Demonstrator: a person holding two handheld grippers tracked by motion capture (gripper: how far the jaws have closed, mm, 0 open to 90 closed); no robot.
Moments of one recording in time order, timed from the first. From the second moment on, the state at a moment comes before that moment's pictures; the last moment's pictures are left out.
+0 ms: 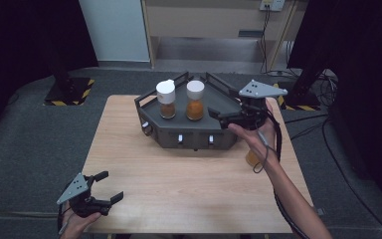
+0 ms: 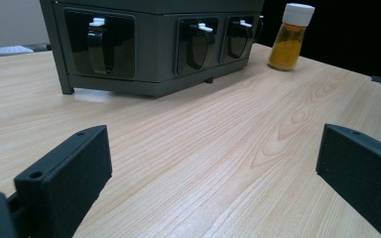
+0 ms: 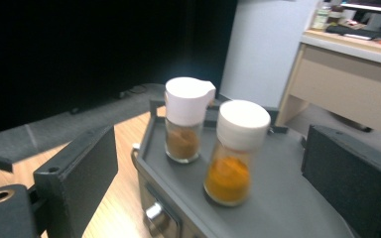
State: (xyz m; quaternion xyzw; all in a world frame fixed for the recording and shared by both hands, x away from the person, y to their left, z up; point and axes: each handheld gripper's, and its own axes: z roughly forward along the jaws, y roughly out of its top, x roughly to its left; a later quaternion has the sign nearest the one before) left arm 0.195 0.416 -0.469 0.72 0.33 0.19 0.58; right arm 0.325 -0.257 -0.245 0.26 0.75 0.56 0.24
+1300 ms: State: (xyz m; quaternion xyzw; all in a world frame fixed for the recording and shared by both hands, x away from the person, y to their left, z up) left arm 0.194 0.416 -0.468 0.72 0.33 0.19 0.58; right arm 0.204 -0.336 -0.344 0.34 0.73 0.53 0.27
